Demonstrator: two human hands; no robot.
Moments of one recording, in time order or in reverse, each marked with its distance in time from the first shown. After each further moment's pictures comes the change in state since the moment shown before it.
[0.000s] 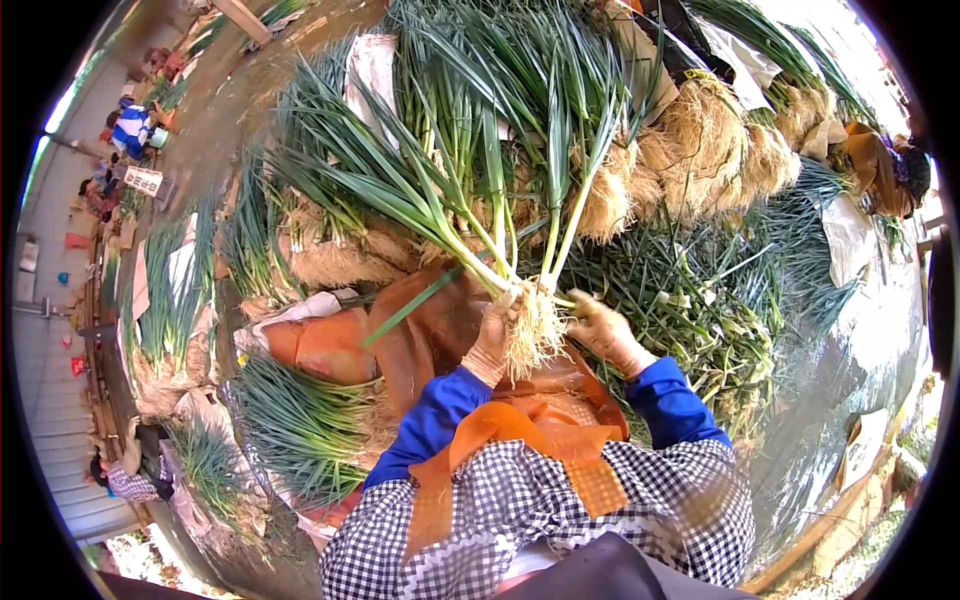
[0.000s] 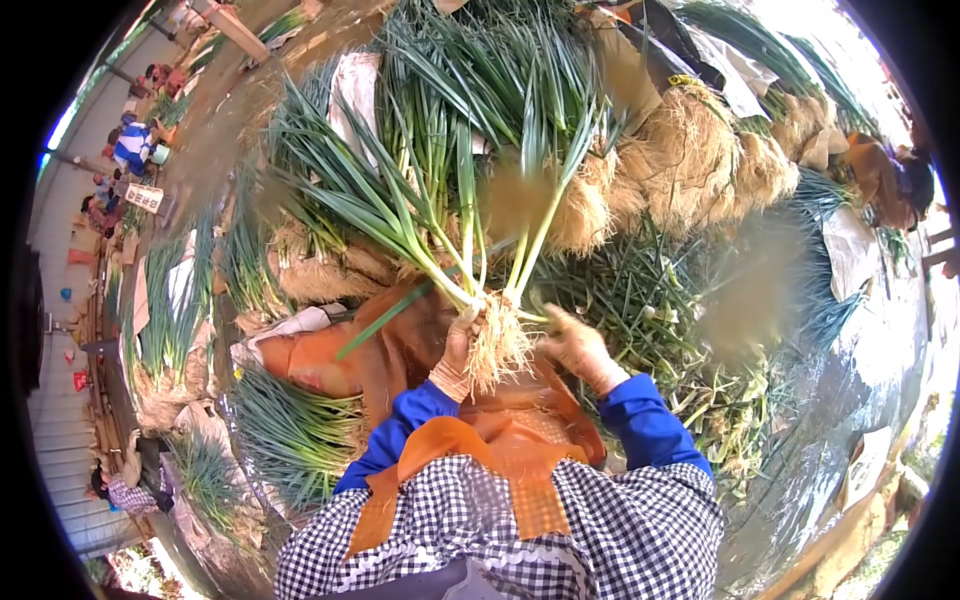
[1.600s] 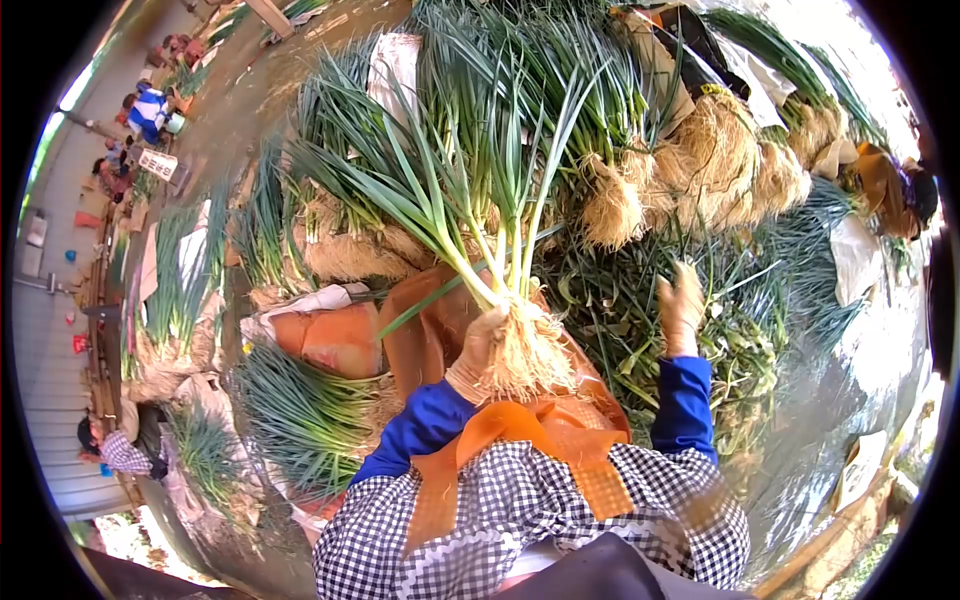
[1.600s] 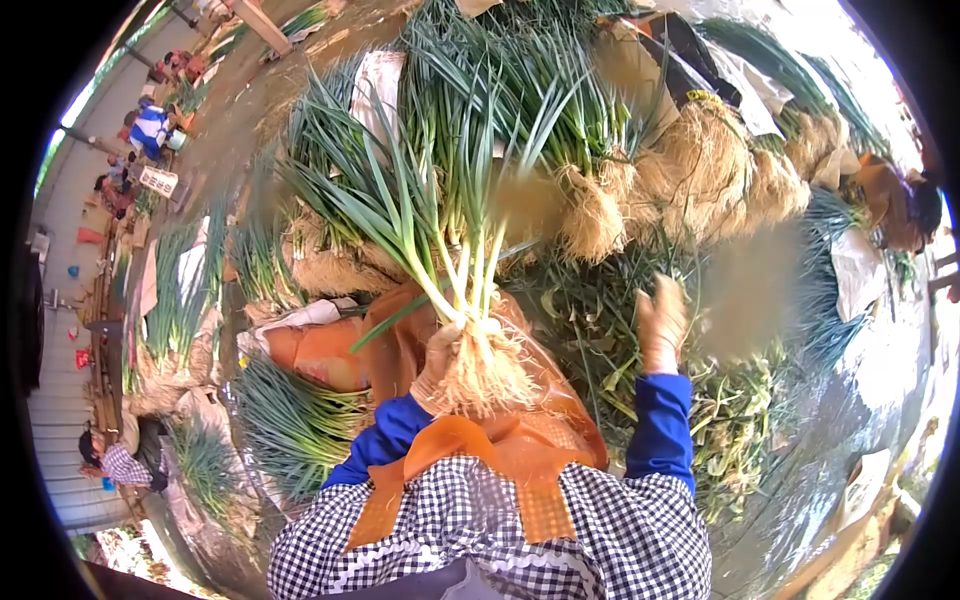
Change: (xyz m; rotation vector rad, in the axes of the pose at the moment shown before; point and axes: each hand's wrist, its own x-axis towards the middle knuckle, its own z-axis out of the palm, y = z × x) left_hand -0.045 0.029 0.029 0.069 -0.148 -0.082; right_hand 0.007 0.051 -0.072 -0.573 0.814 0.133
